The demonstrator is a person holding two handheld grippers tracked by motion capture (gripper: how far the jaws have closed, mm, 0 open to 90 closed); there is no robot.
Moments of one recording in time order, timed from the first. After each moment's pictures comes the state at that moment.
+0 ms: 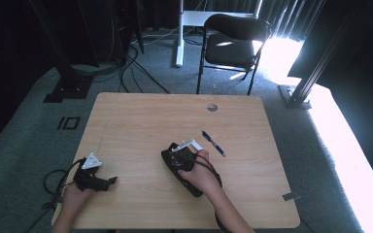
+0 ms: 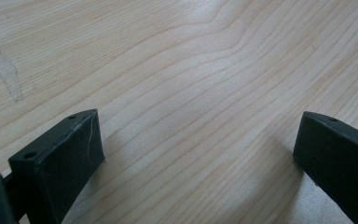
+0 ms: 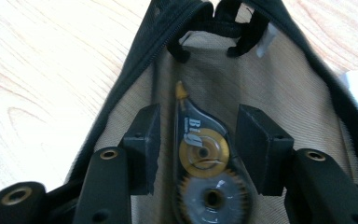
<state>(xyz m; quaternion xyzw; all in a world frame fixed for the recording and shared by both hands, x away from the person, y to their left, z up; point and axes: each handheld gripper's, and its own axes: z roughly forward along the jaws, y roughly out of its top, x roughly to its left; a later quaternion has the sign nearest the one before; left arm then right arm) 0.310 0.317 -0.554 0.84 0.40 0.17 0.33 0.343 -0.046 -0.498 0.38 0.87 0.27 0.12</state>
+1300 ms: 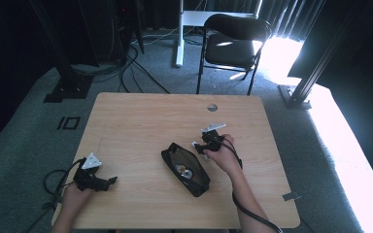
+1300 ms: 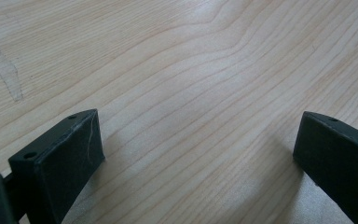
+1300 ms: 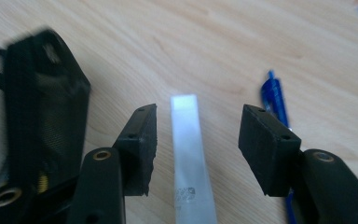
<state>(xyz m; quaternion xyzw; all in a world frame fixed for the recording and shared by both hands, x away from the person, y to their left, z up) 0.310 0.317 -0.554 0.84 0.40 0.17 0.33 0.413 -0.130 -0.506 0.42 0.83 0.33 0.16</state>
